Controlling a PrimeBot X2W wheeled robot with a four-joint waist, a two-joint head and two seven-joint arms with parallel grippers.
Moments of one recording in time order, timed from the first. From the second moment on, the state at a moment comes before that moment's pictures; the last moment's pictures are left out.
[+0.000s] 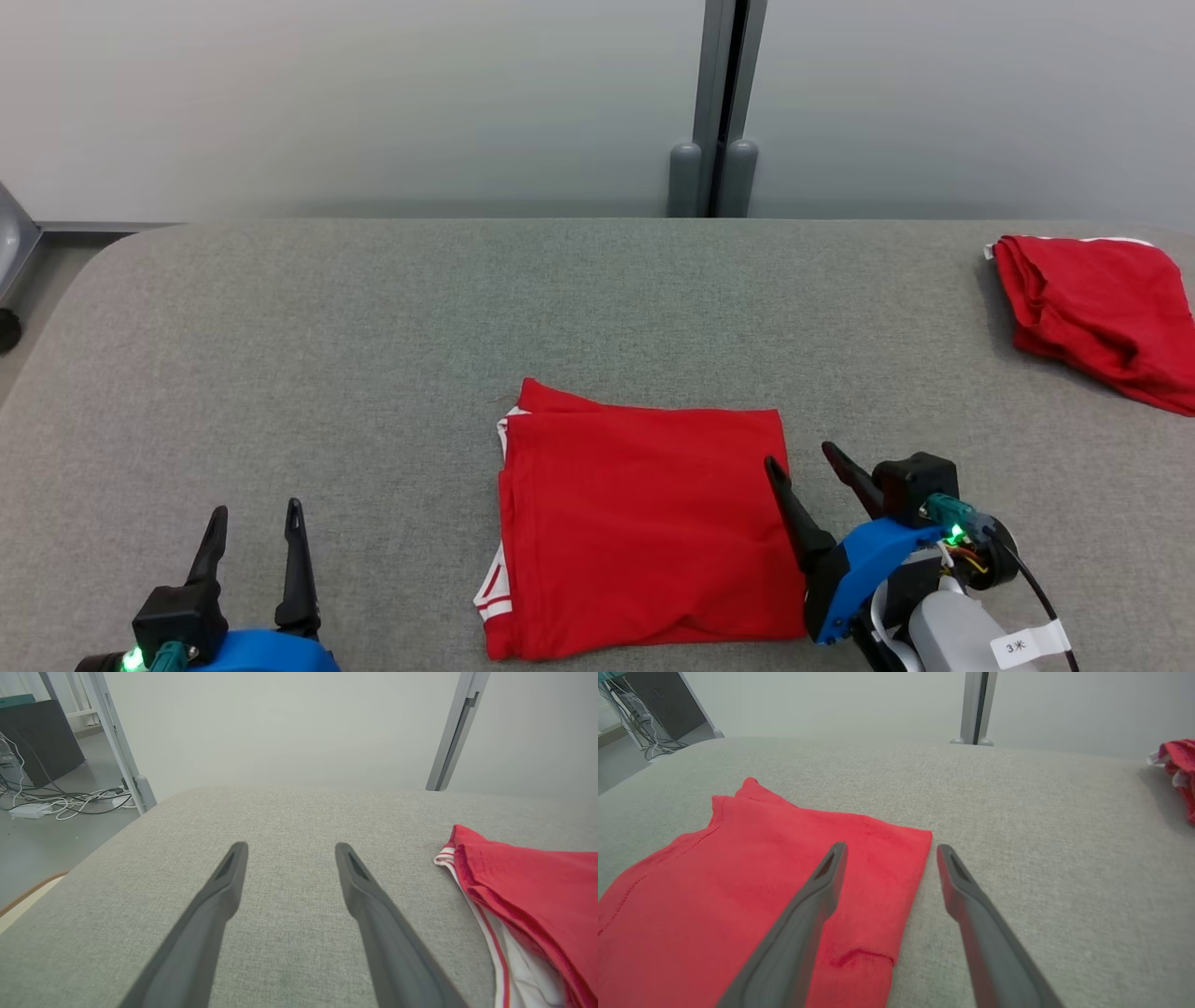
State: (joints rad) left arm -0.01 0.07 0.11 0.38 -0.06 -0.11 -0.26; right arm -0.33 -0.05 0.21 0.64 0.19 0.13 -0.17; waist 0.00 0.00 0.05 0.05
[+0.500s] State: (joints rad) left arm -0.05 0.07 0.10 0.39 -0.07 -0.11 -0.26; right arm -0.37 -0.05 0.34 0.89 0.31 0.13 -0.19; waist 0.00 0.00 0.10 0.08
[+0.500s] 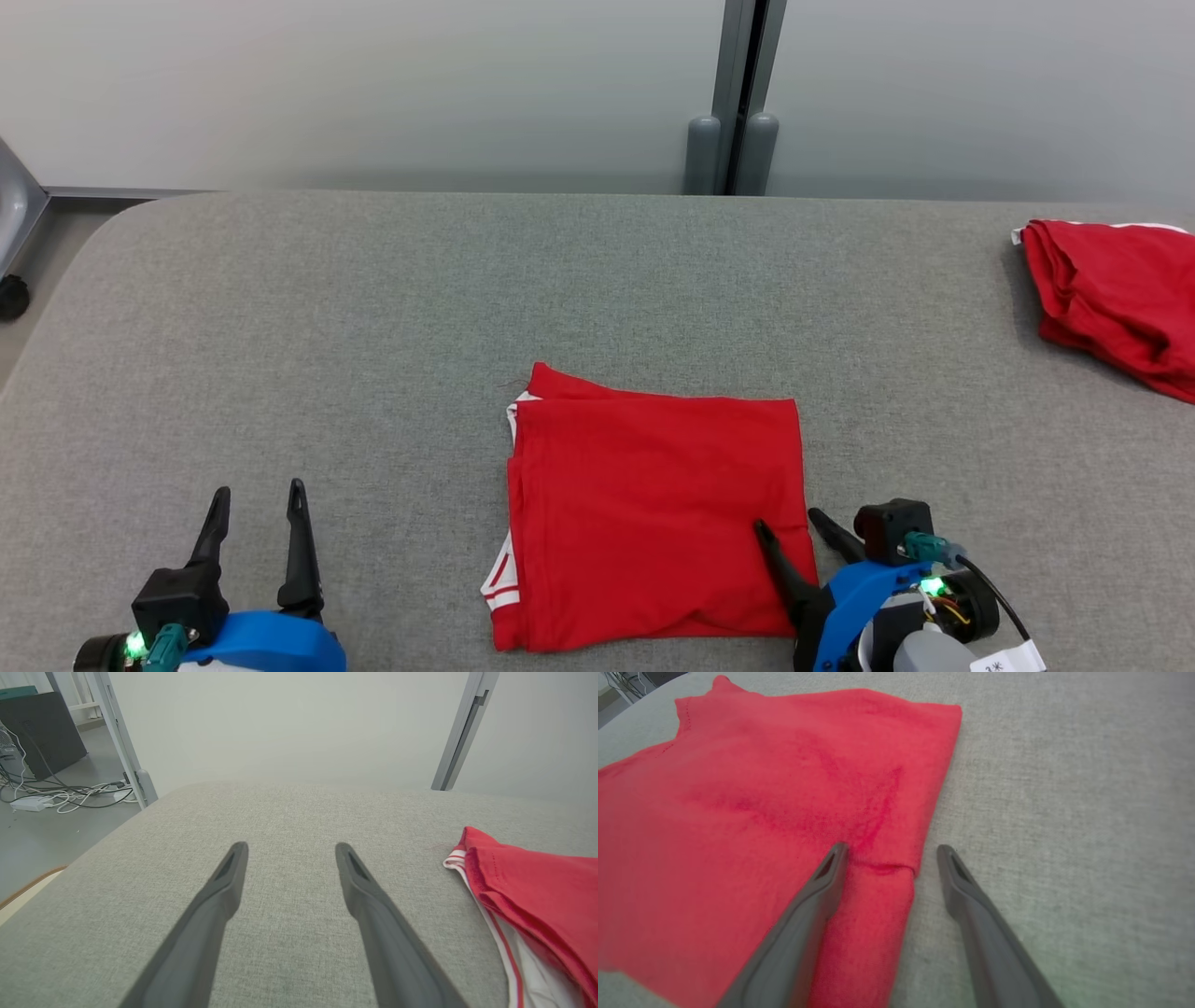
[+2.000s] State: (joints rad) left arm -0.16 0.20 0.14 -0.02 -0.03 -0.12 -0.26; right arm -1.17 -0.52 0.41 0.85 0.29 0.13 -0.15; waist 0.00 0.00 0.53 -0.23
